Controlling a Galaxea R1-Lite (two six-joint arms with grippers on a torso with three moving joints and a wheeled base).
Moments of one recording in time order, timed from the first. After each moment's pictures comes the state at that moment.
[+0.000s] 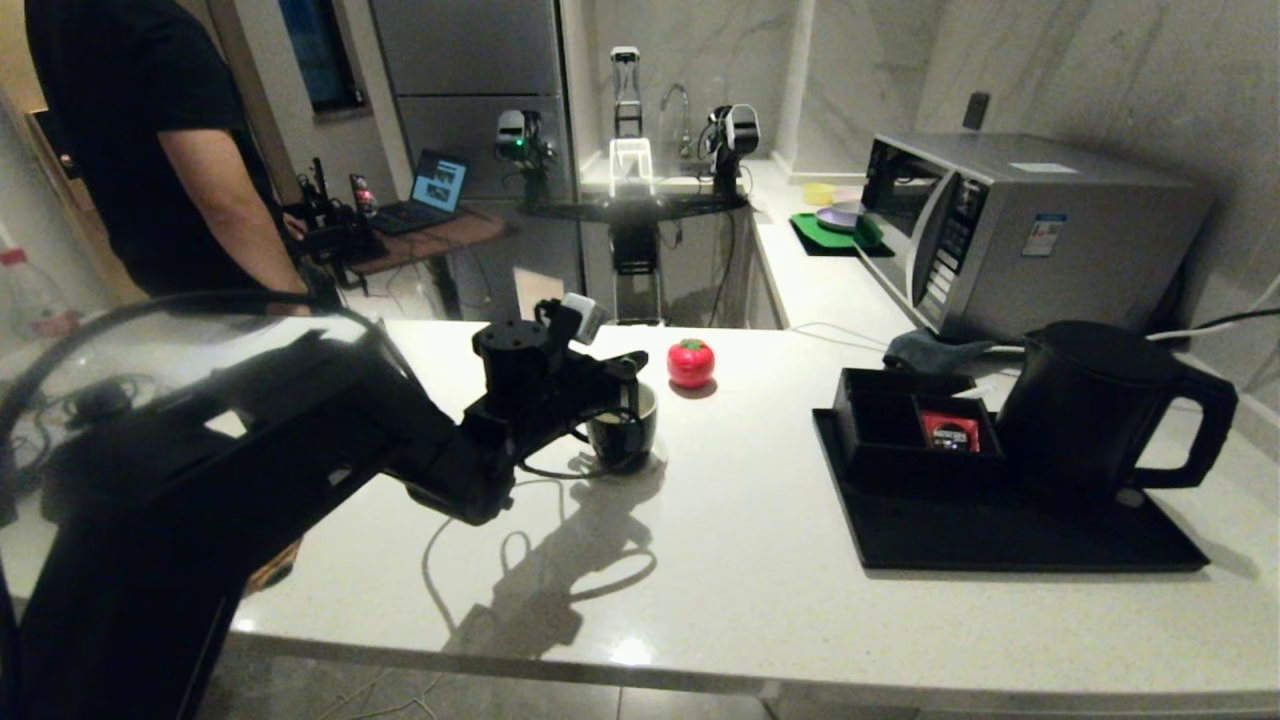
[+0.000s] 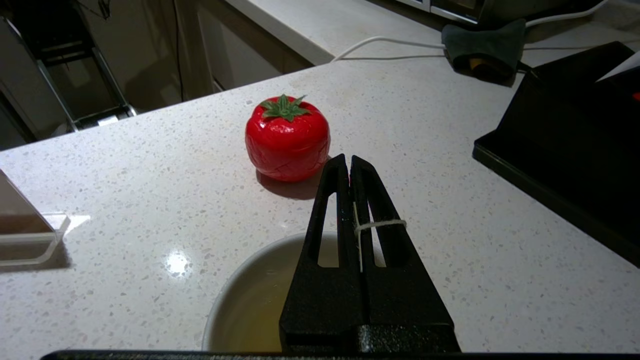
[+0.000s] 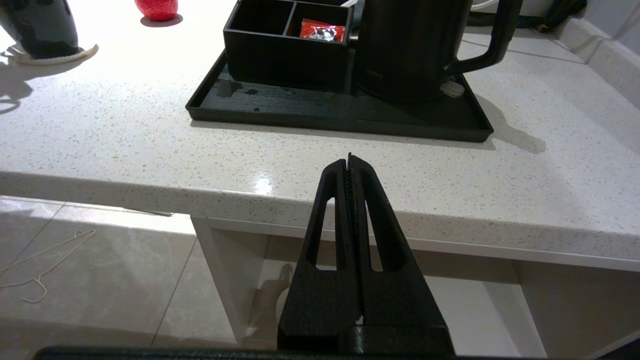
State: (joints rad) left arm -0.42 2.36 -1.25 -1.09 -0.25 -0.06; right arm 0.00 0.00 -0.01 0.02 0.00 -0.05
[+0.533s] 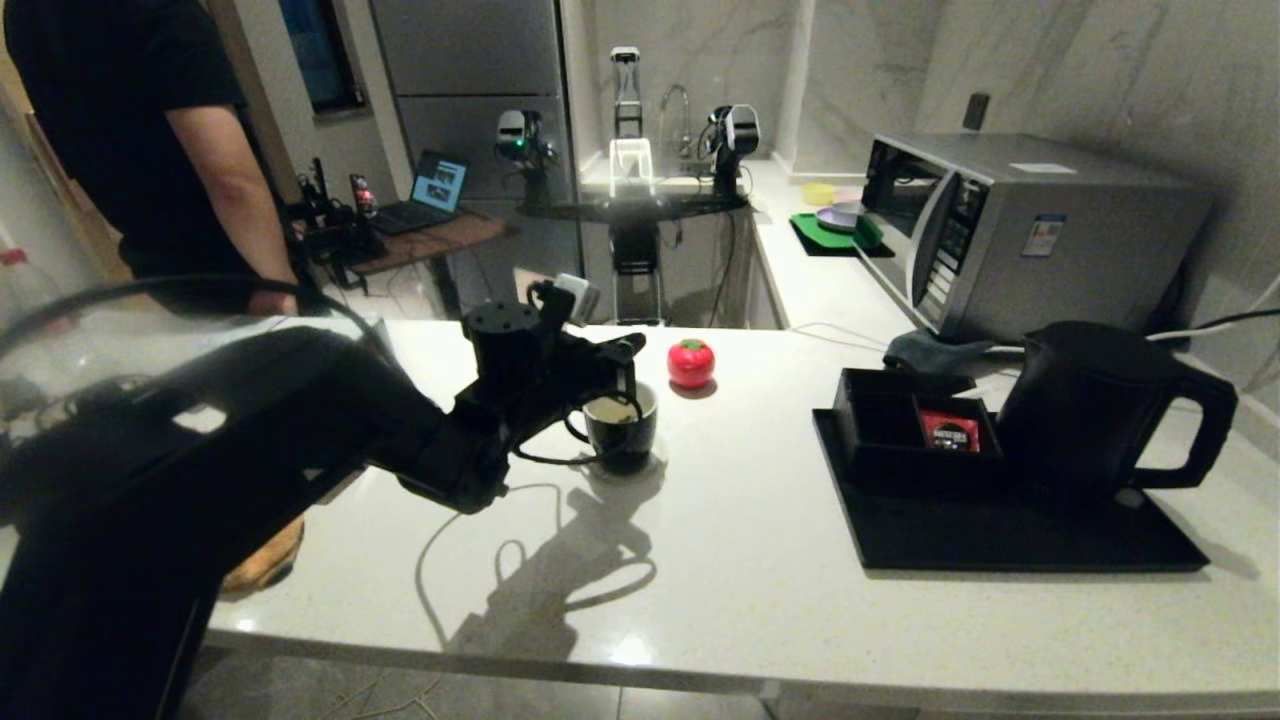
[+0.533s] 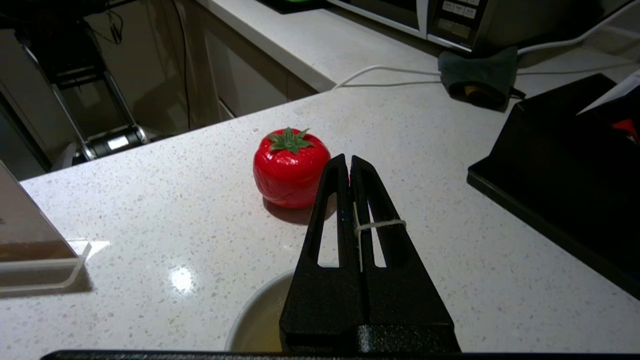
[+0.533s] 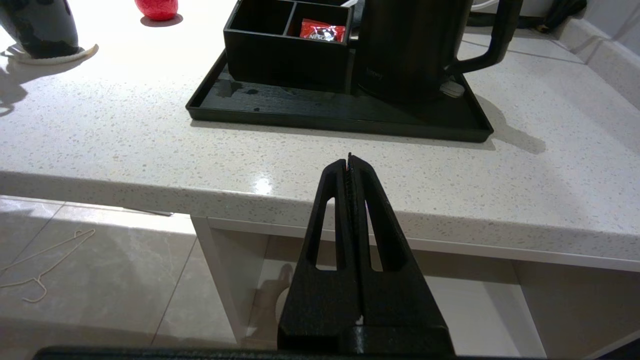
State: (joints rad) left arm -0.41 2.32 -1.26 -1.08 -0.25 -0.06; right arm 0.00 0.00 -0.01 0.02 0.00 -0.05
